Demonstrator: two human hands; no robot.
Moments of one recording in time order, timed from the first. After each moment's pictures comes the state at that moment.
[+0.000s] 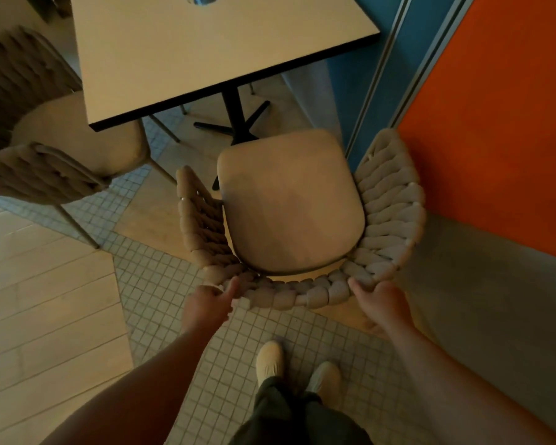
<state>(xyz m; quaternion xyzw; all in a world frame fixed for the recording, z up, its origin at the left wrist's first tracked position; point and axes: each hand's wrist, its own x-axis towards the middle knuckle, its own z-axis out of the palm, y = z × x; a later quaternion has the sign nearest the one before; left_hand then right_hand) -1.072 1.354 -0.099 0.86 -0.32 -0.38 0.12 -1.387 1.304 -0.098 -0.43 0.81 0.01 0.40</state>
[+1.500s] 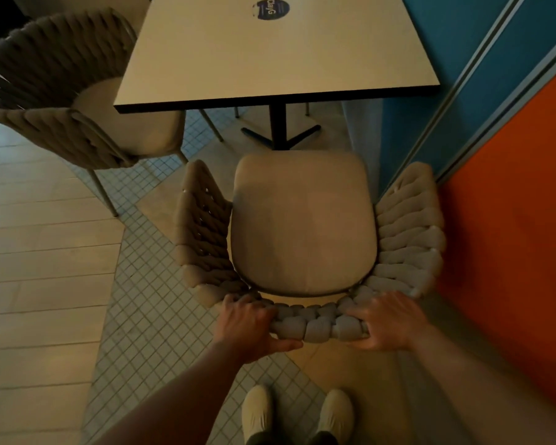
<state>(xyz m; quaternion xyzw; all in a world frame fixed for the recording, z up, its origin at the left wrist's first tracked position) -1.228 1.270 -0.135 0.73 -0.66 -0.16 -0.12 -1.479 1.119 -0.129 -0.94 0.26 0.21 0.13</state>
